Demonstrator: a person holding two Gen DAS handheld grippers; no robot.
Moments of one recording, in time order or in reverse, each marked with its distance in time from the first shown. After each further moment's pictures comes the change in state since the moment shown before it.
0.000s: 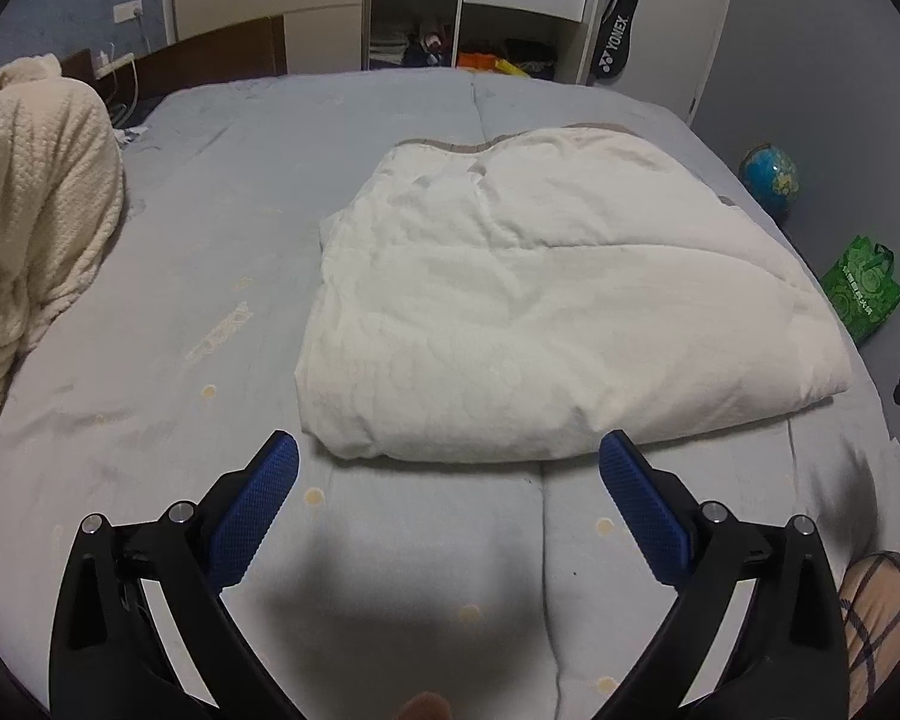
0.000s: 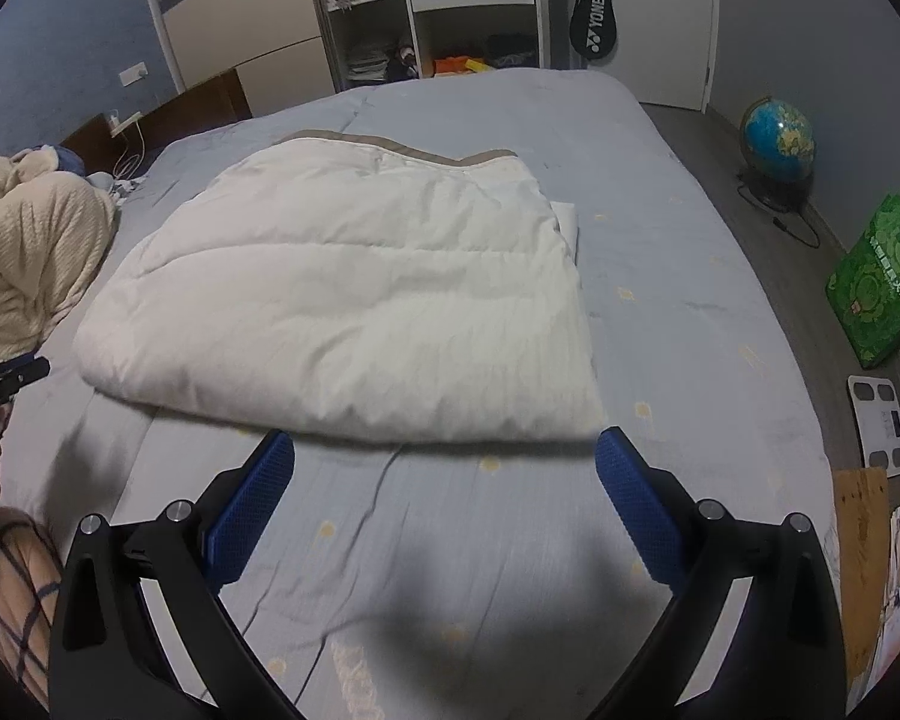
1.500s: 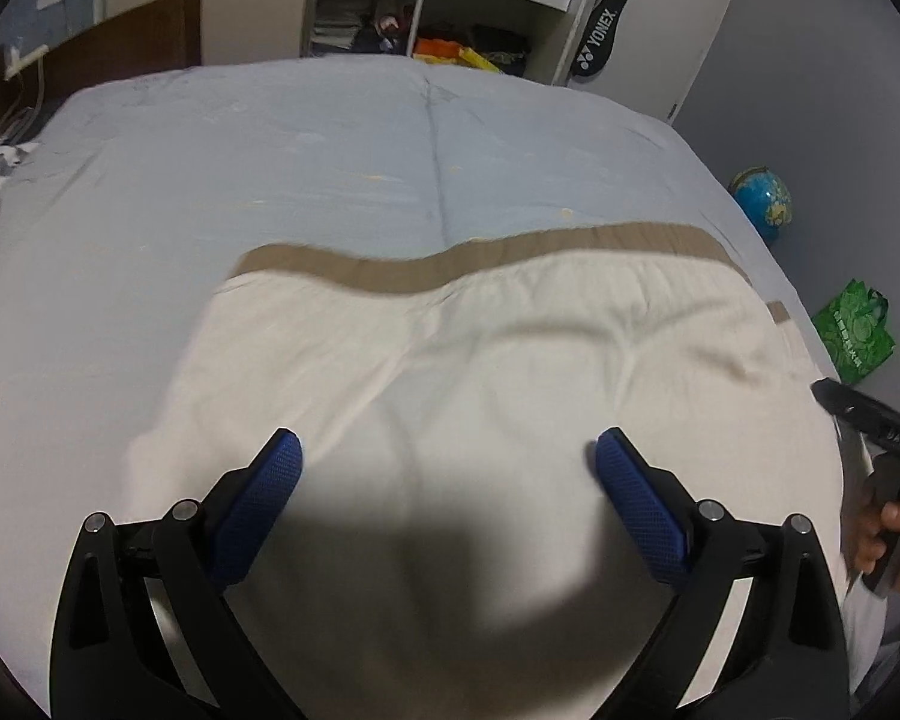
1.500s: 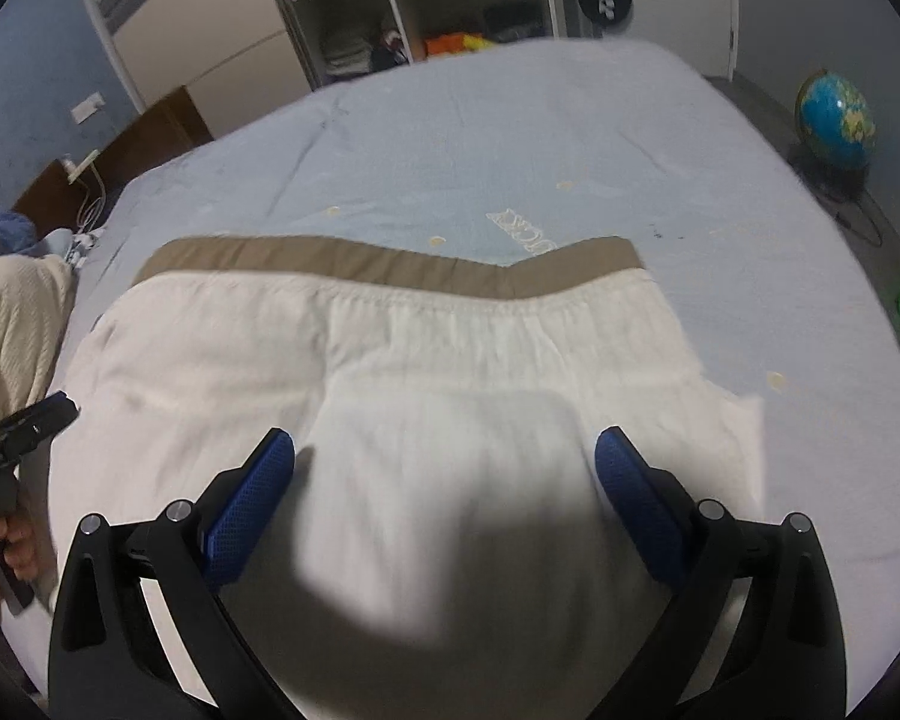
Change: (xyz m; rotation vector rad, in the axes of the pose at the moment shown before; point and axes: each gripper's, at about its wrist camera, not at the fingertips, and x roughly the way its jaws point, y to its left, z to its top) left arm 0.166 -0.015 0.163 -0.018 0.041 -0.135; right arm 0.214 0.006 0.178 0.086 0.035 0.058
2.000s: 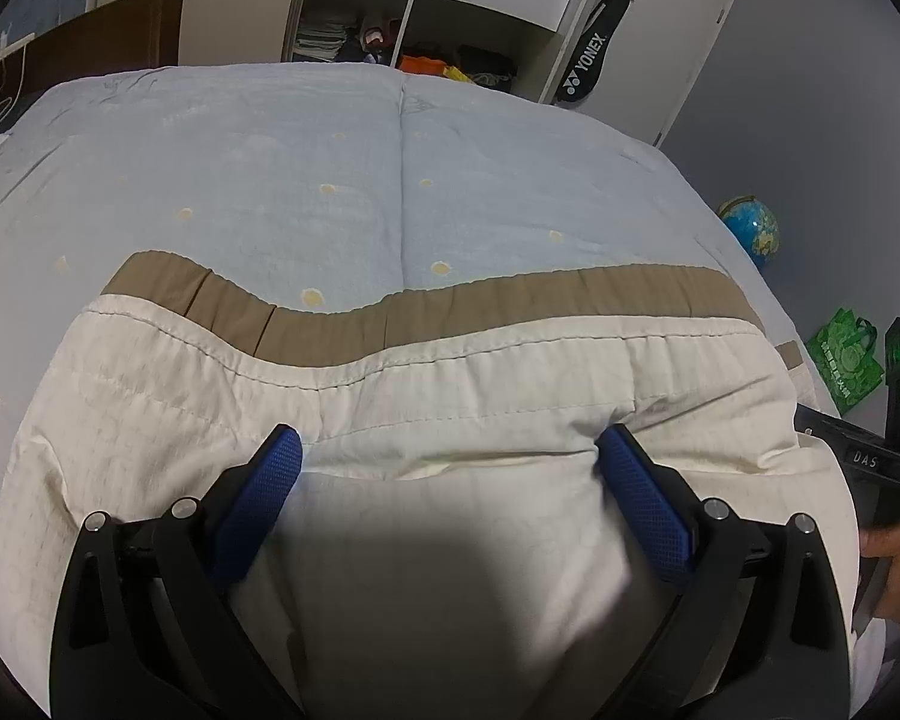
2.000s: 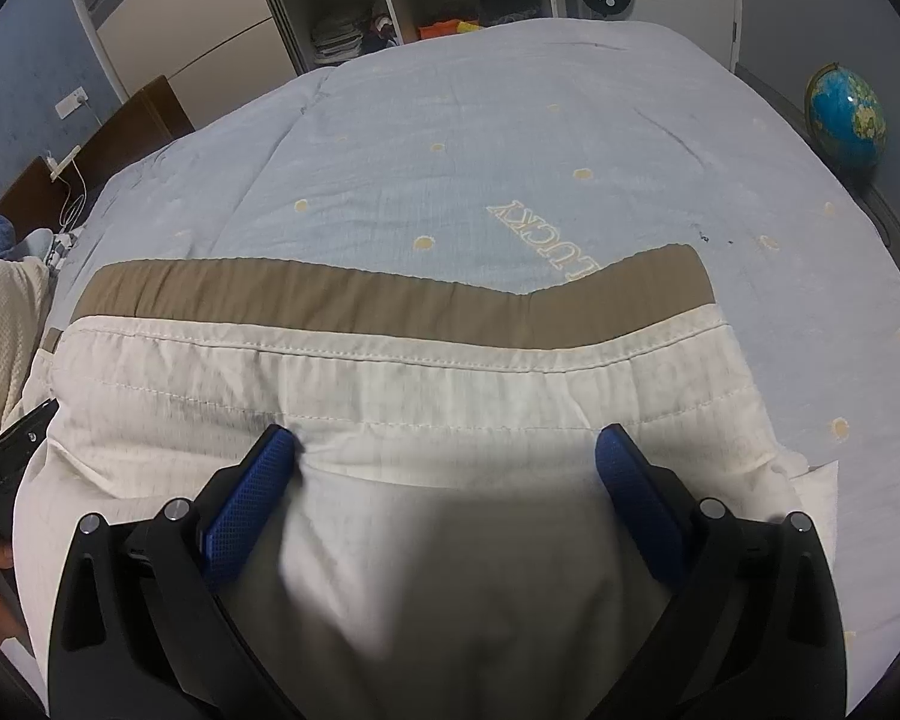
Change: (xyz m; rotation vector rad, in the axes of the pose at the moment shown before) left arm 0.073 -0.016 0.019 -0.029 -0.065 -0.077; right arm 0.076 0.001 0.027 0.014 0.036 -0.014
